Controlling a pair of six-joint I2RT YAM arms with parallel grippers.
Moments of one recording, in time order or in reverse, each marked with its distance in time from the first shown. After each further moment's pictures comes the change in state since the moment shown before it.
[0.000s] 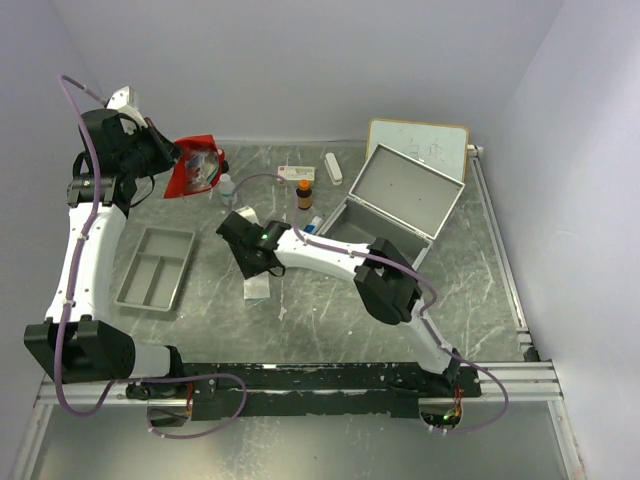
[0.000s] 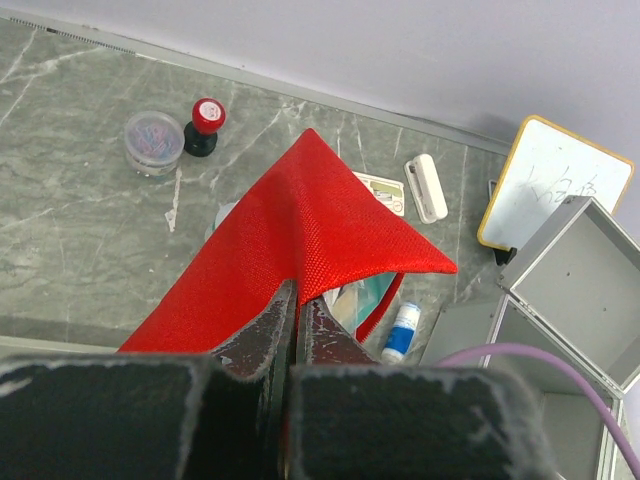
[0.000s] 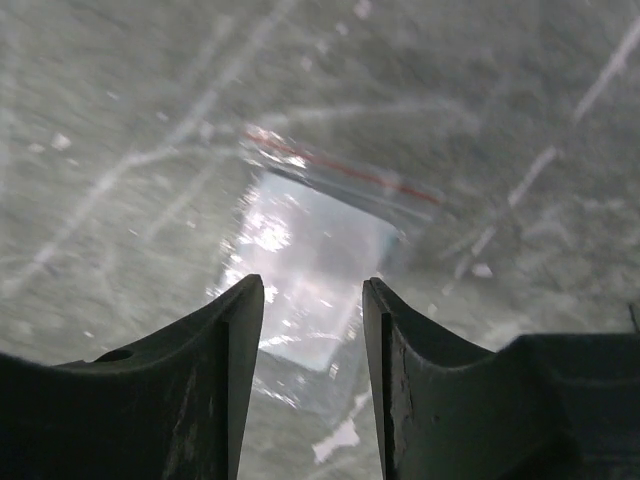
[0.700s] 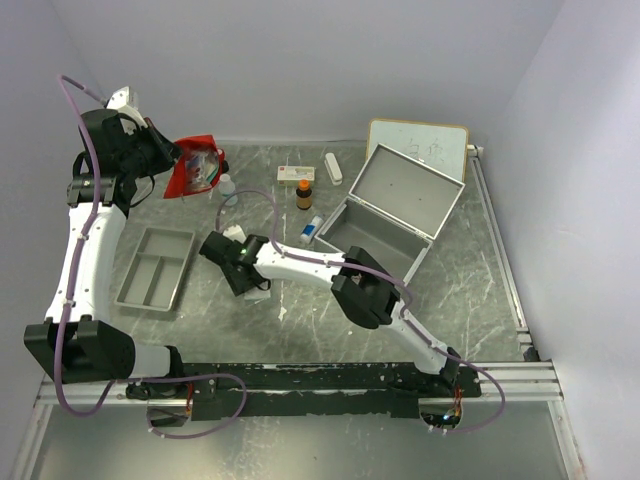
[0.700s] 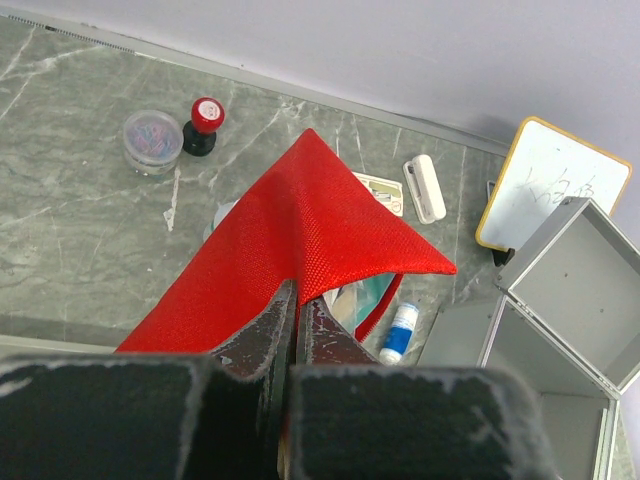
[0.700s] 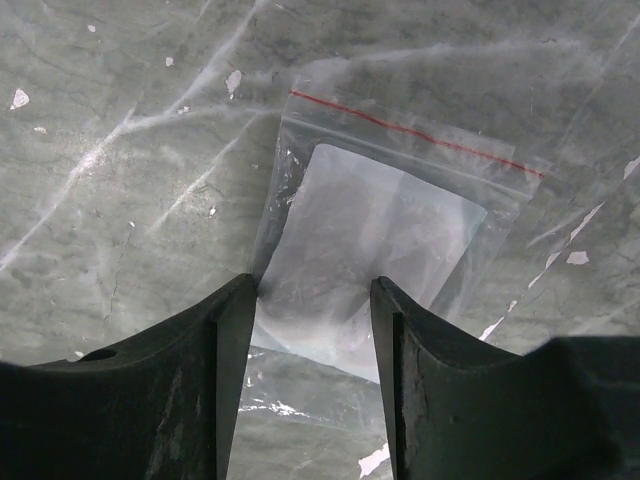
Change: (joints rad) left arm 0.000 0.000 0.000 0.000 0.000 -0.007; right arm 0.076 0.174 0.191 -0.125 0.036 0.064
